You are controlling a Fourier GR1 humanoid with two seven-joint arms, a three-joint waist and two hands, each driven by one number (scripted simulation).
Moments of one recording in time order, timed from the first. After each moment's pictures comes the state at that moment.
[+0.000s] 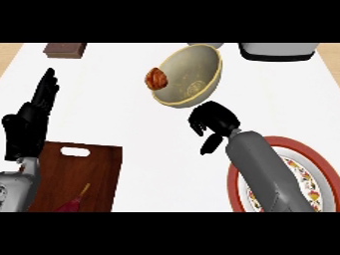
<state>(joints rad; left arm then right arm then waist) -0.21 0.31 -0.03 -1.58 -0.07 0.19 0.18 -0.66 -0.07 0.27 -0.74 0.84 0.07 -0.39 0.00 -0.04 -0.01</state>
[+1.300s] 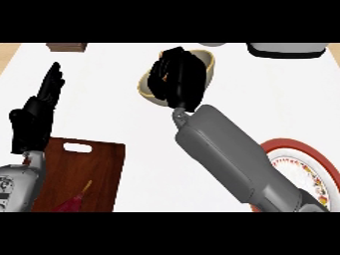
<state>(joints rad) -0.25 0.28 -0.03 -1.55 -0.09 0.19 0.16 -0.96 0.00 0.53 -1.02 0.76 -0.72 0.86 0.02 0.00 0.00</state>
